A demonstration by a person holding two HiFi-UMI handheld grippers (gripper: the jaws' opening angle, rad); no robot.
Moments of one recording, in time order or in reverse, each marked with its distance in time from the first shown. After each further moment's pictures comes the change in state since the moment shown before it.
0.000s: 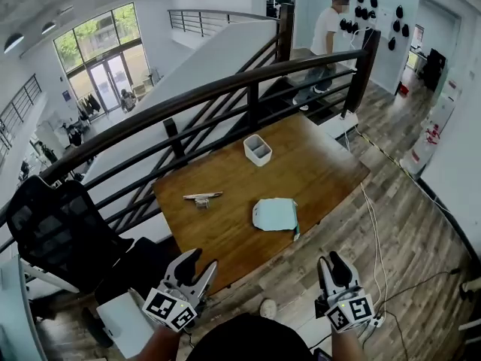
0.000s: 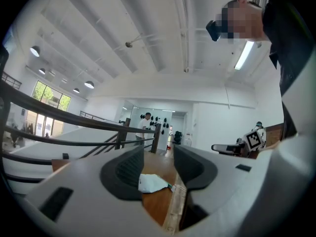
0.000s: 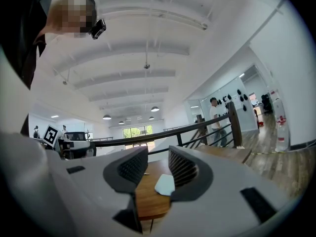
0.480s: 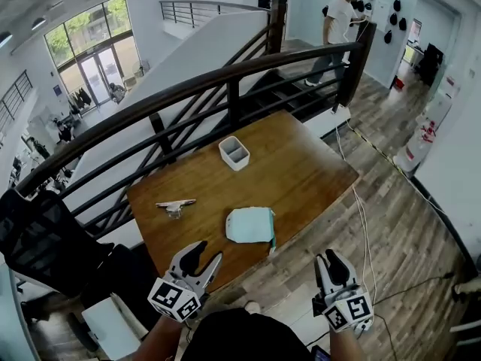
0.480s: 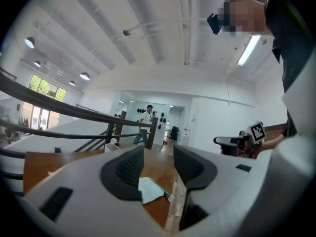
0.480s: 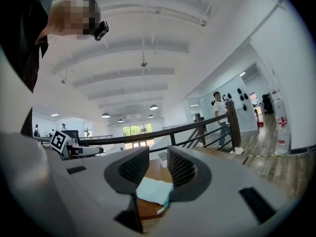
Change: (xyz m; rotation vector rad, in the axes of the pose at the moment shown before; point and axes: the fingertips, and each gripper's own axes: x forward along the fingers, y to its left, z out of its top) left arm 0.124 -0.024 -0.034 -0.020 0.064 -0.049; right arm 0.026 -0.088 0.019 -0.006 0.022 0.001
